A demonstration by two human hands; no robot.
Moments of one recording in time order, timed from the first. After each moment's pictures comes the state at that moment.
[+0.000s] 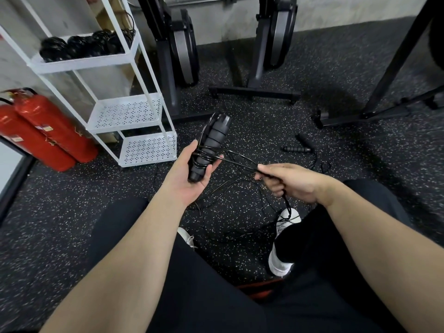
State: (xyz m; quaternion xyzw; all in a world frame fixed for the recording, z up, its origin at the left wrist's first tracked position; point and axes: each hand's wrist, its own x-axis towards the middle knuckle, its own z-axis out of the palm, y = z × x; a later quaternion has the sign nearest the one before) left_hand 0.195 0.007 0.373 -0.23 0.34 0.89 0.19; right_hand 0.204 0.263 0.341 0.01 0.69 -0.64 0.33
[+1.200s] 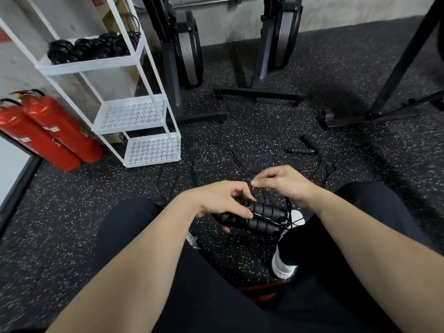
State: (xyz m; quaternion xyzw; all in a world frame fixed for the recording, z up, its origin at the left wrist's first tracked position) left_hand 0.210 0.027 0.361 0.10 0.77 0.45 0.45; right_hand 0.205 0.243 0.327 0.05 0.77 -0.59 0.21
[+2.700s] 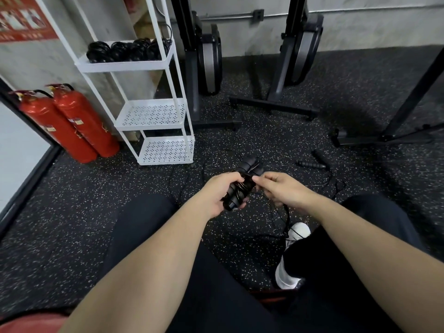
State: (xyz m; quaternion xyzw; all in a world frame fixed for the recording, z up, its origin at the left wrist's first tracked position) left_hand 0.209 0.012 0.345 -0.19 0.58 0.73 0.29; right_hand 0.207 0.206 0.345 -0.01 0.81 -0.53 0.25
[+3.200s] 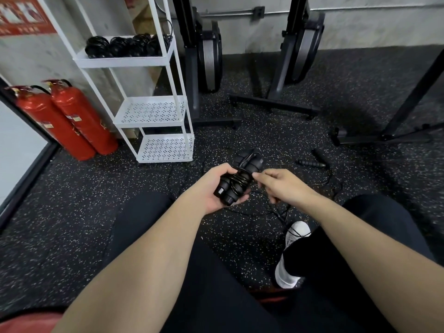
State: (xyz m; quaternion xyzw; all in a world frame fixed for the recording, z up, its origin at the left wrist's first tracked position) left_hand 0.204 -0.004 0.352 -0.22 0.46 0.79 0.33; right_hand 0.213 0.193 0.360 -0.02 0.85 -0.49 0.21
